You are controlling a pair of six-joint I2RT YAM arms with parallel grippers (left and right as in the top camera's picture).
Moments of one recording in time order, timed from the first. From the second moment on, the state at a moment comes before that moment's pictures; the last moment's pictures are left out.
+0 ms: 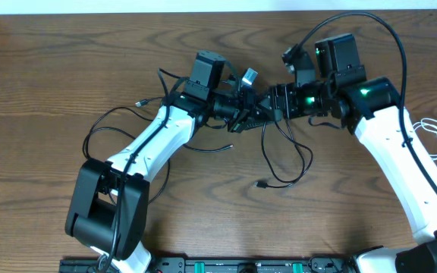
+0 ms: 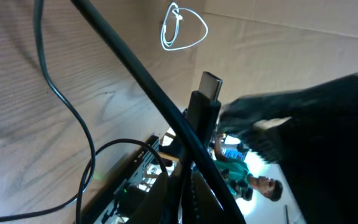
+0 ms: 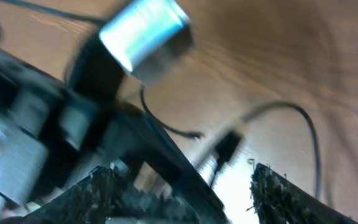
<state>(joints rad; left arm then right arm) -0.42 1.79 1.22 -0.21 1.12 -0.99 0.32 1.56 1.41 -0.84 -0.50 0.22</state>
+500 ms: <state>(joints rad) -0.33 1.79 1.22 -0.20 1.17 -1.03 0.30 1.56 1.41 -0.98 -0.47 0.03</state>
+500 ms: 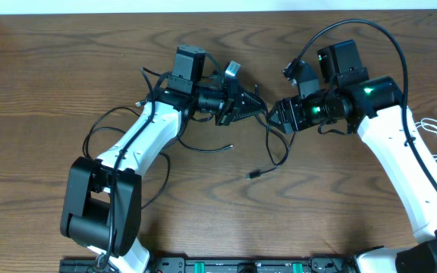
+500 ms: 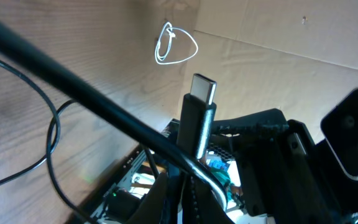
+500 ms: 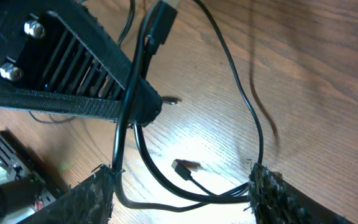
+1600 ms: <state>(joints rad) -0.33 1.79 1.22 -0.20 1.17 -1.04 0.15 1.56 1.41 -0.98 -0.47 -0.03</state>
